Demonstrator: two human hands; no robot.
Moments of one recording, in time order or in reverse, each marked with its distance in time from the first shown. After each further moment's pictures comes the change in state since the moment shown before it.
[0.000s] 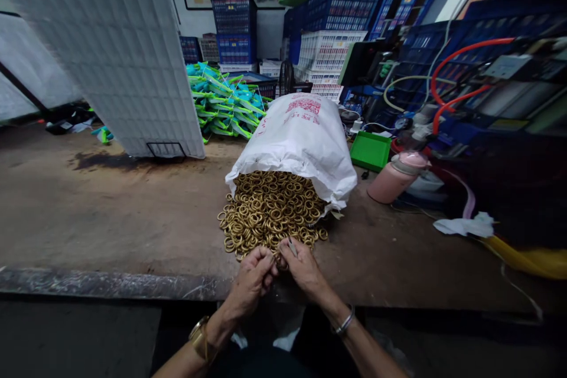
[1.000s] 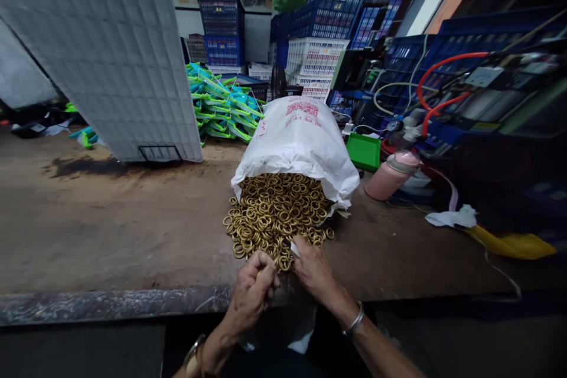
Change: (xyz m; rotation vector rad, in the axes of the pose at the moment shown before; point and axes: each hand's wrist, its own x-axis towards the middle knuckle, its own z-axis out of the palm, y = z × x) left_hand -0.017 0.016 -0.031 0.039 -0.063 0.125; right_hand 0.003 -0.021 0.013 -0.623 0.087 0.042
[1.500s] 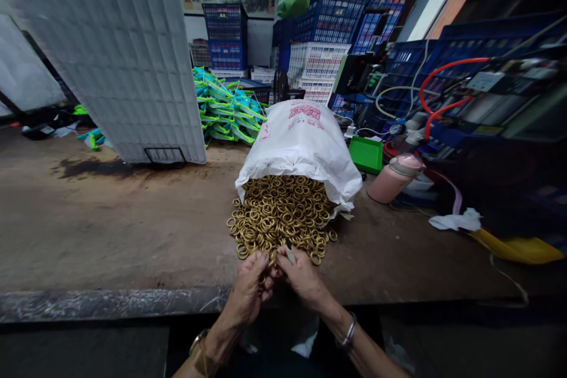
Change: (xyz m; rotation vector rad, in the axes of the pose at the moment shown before) left_hand 0.008 -0.002 -0.007 -0.296 0.090 -0.153; right_hand -0.009 -0.029 0.017 0.953 -0.224 0.123
